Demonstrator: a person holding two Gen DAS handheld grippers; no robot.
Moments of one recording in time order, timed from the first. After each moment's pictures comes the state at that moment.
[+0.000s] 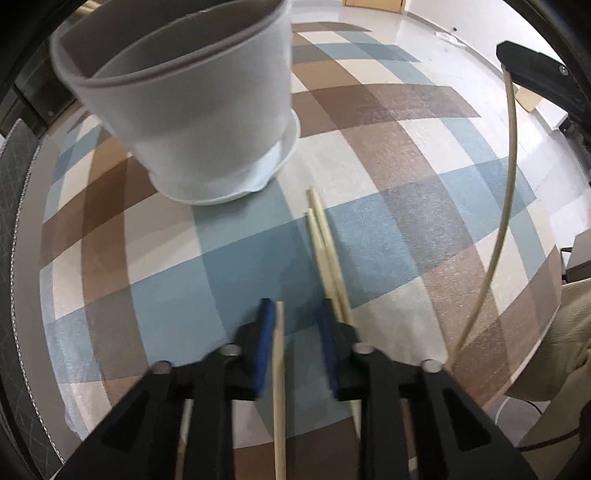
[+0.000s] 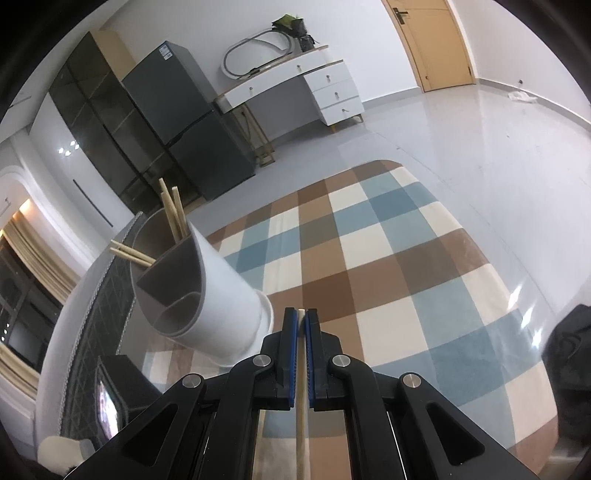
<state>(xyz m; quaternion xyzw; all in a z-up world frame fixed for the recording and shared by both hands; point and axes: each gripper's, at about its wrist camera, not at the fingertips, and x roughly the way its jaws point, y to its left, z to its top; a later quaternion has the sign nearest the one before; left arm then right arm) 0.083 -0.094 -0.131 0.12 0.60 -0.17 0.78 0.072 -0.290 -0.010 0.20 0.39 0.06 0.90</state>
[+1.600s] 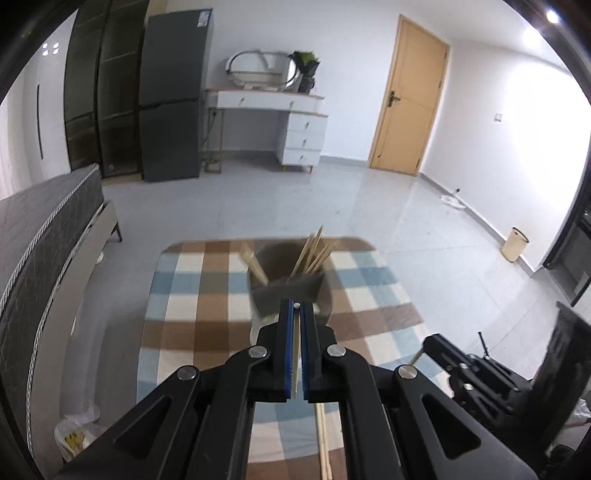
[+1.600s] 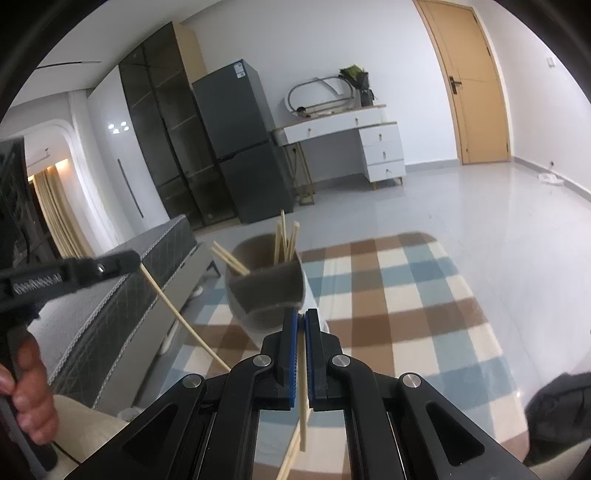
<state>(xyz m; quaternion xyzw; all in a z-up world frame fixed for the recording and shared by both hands) 0.048 -0.020 0.082 -0.04 0.34 -0.15 0.93 0.004 -0.232 0.067 0.10 0.28 0.11 0.95</state>
